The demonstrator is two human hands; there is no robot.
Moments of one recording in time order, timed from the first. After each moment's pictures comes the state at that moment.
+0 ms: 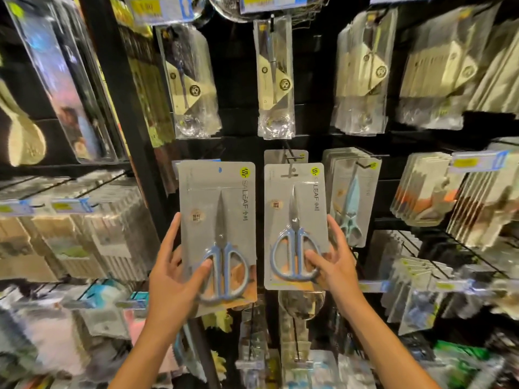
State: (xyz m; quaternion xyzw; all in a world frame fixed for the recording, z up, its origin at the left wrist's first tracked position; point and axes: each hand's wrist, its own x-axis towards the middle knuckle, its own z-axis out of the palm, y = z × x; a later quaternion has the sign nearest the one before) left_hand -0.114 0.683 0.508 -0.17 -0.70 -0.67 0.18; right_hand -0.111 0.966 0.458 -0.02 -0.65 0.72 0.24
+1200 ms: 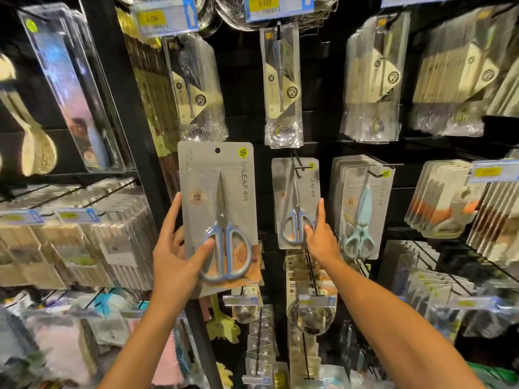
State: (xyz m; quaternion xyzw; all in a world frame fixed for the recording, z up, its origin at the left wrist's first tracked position) left_hand -0.157 0.690 0.539 -0.20 -0.67 -0.68 0.21; right_hand -0.281 1.002 0.429 -0.18 -0.88 0.37 0.23
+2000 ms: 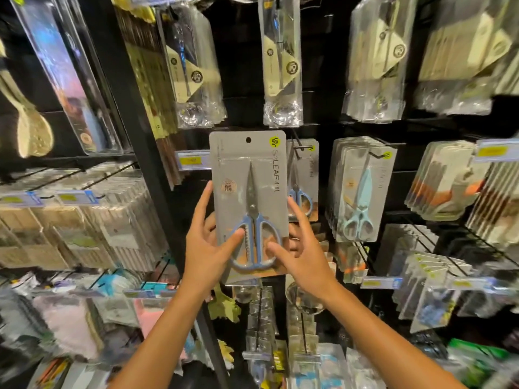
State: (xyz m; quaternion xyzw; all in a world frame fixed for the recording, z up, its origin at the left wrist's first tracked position) left_hand -0.156 0.727 0.516 -0.24 -0.68 -0.67 0.16; right_hand -0.130 0.919 0.475 0.14 -0.74 0.63 0.19
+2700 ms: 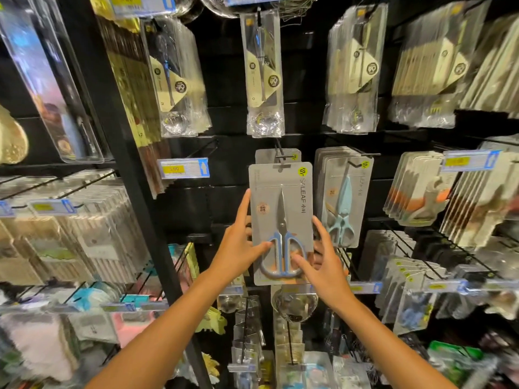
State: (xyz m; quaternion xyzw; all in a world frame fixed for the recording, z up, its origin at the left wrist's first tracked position) left_hand -0.205 0.795 0.501 -0.29 -0.81 -0.51 0.06; right_hand -0.128 0.985 0.438 0.00 -0.79 0.56 0.25
